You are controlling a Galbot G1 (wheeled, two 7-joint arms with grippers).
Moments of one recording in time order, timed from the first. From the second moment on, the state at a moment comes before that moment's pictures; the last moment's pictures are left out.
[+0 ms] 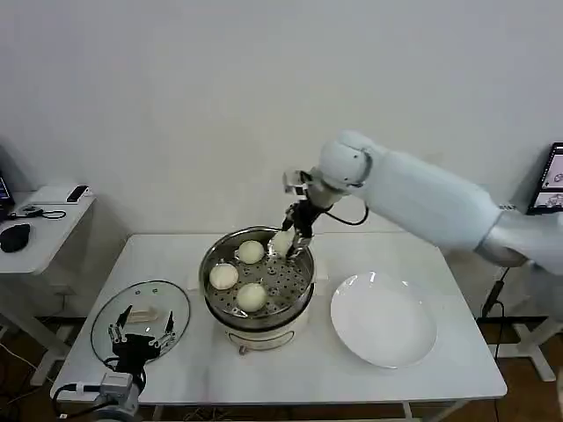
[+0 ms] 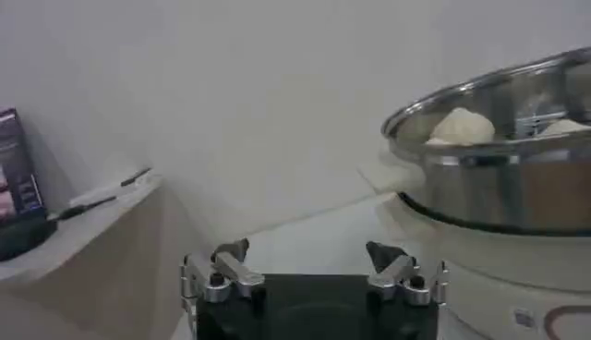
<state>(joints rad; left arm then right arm) 1.57 -1.46 -0.74 -2.09 0.16 0.19 0.11 0.42 1.15 -0.96 1.24 0.27 -0.51 -1.16</state>
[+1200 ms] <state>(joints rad) 1.57 -1.46 -0.73 -2.07 0.15 0.19 0.12 0.32 1.28 -1.02 1.08 0.18 -0.49 -1.13</state>
